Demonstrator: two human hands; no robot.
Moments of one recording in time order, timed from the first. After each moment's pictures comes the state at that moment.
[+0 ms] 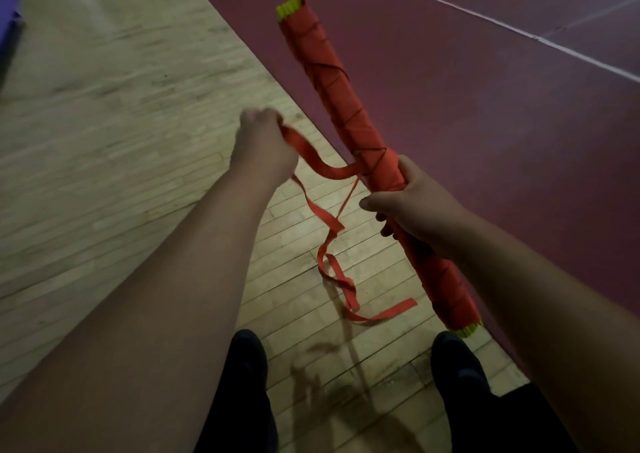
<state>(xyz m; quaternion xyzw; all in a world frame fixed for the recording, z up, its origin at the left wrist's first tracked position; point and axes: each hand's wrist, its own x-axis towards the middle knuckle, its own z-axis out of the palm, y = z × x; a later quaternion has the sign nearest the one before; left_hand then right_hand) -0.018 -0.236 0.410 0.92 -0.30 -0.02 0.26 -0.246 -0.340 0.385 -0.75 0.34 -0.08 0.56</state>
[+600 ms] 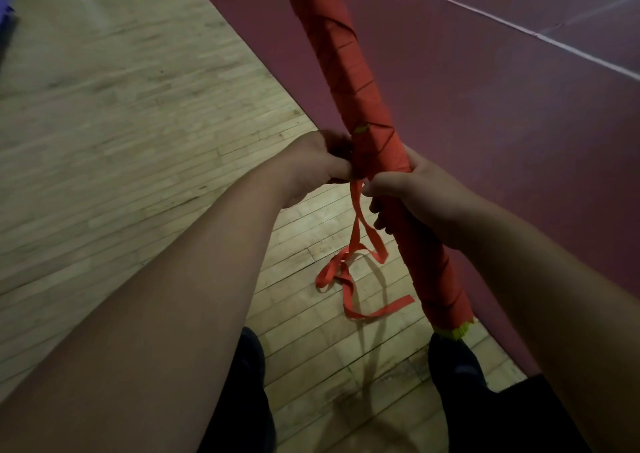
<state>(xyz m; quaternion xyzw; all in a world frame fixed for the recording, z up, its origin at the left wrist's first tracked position) -0.061 -0.252 0.398 0.69 -0.39 -0.40 0.47 -0.251 -0.347 0.402 -0.71 0.29 -0.07 0.64</state>
